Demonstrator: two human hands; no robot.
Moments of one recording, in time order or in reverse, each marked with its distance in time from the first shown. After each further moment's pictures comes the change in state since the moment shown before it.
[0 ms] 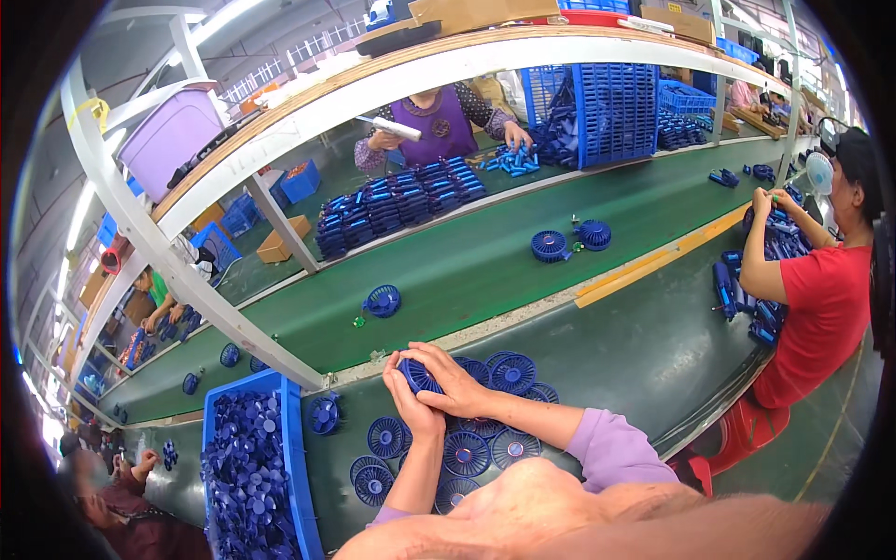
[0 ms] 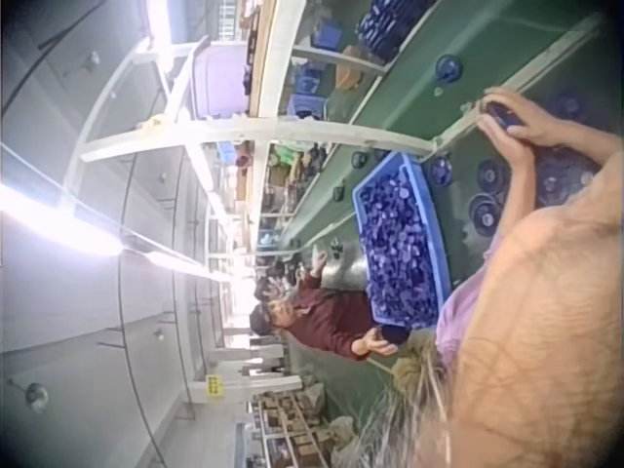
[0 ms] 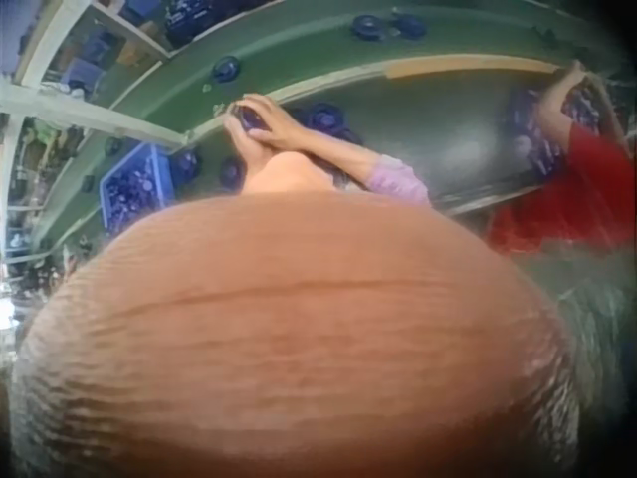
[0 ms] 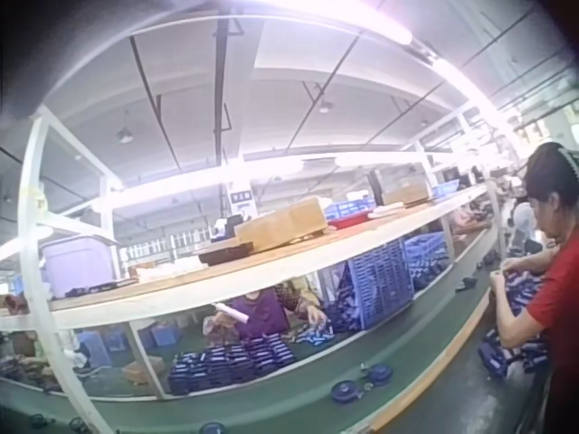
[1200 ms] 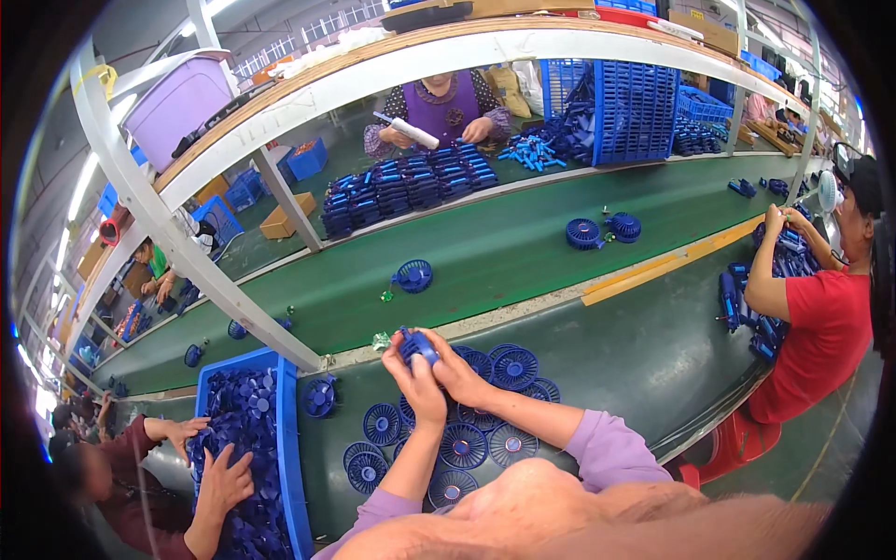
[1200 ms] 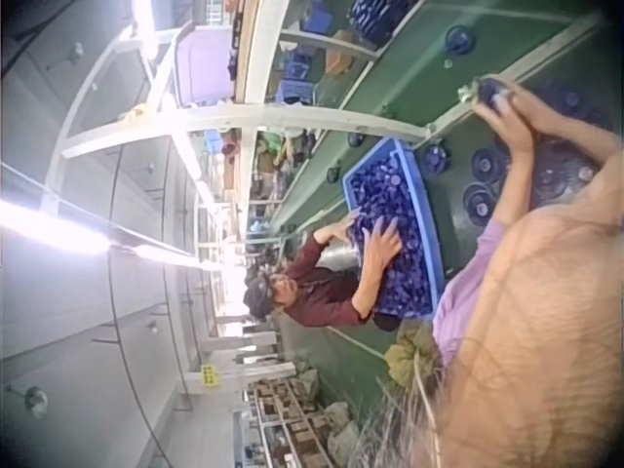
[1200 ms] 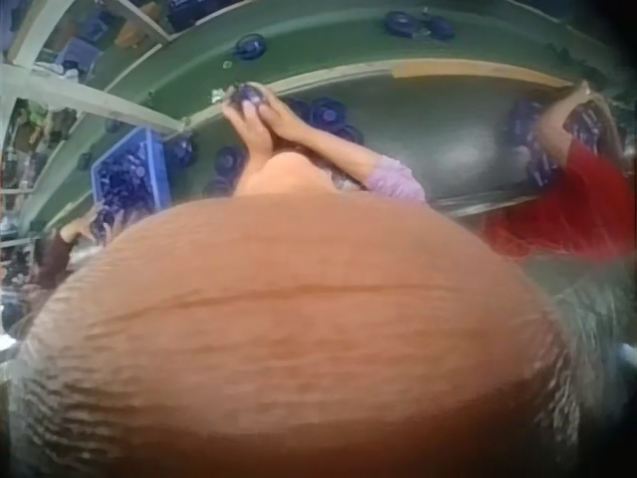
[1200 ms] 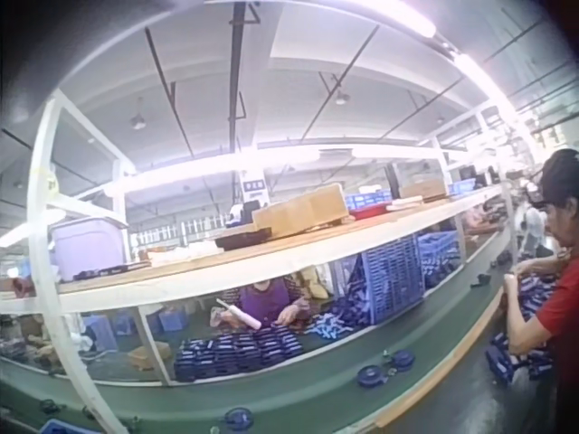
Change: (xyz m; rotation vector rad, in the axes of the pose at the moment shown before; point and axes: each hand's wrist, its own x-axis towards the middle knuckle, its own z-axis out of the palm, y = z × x) left_hand 0.001 0.001 0.006 0.384 -0.056 0.327; right_hand -0.001 -0.013 0.007 0.516 0.030 0.296
